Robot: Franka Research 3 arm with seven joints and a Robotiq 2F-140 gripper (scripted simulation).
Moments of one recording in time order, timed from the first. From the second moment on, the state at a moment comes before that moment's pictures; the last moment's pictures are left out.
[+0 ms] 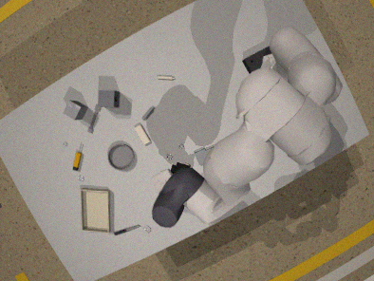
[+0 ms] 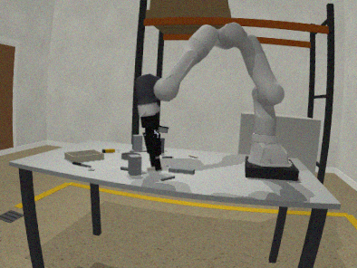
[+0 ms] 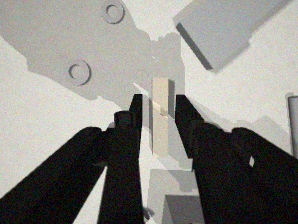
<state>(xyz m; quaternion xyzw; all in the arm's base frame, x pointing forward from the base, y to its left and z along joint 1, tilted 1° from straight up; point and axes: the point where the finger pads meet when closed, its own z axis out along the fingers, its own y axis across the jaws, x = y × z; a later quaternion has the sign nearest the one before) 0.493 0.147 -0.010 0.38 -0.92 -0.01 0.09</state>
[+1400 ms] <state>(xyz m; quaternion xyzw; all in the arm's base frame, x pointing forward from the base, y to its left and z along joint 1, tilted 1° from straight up) 0.493 0.145 0.033 0.38 -0.92 -0.01 0.09</state>
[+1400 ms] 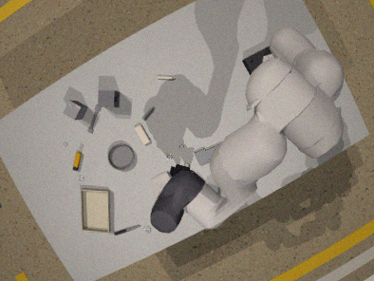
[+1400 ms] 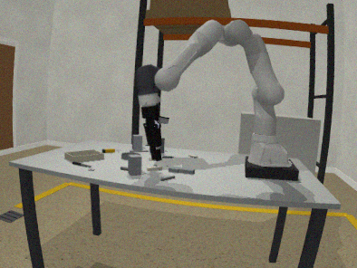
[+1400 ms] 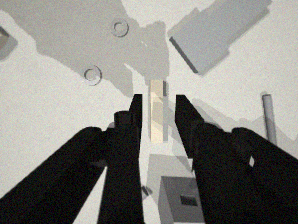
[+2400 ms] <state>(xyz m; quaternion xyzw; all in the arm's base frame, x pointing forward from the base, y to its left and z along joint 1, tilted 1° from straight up) 0.491 0.143 0.062 0.38 -0.92 -0.01 0.09</state>
